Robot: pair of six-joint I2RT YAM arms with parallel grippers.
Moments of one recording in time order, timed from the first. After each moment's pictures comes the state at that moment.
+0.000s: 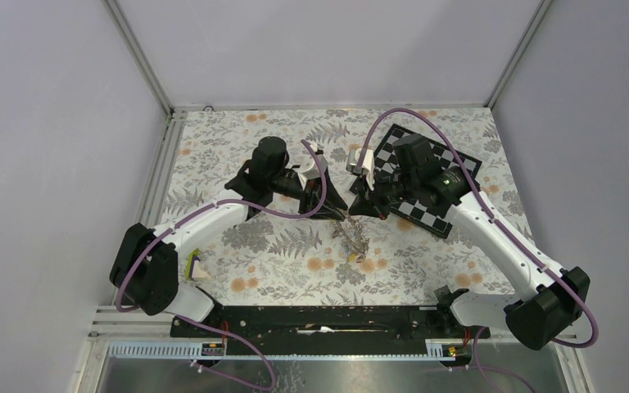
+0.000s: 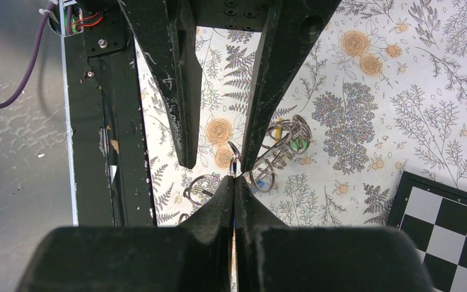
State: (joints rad) left arm -0.61 1.45 1.02 0.17 1.25 0.11; right arm 0.56 1.25 1.21 -0.75 -0.75 -0.46
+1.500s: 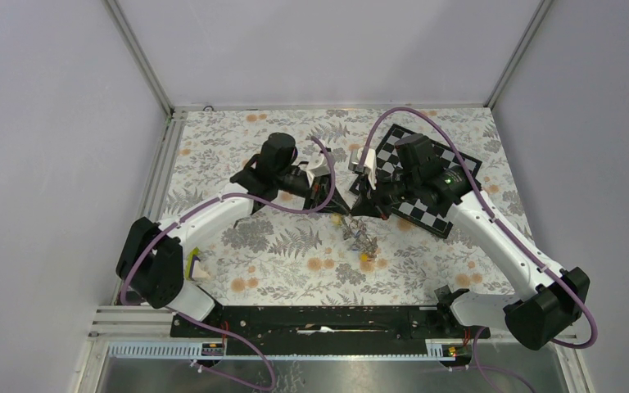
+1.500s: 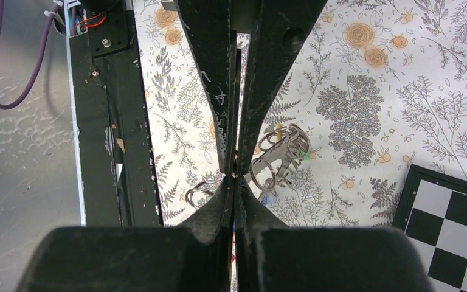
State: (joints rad) left arm -0.63 1.50 1.10 0.02 1.22 0.18; right arm 0.54 1.25 1.21 -0.77 -0.77 -0.45
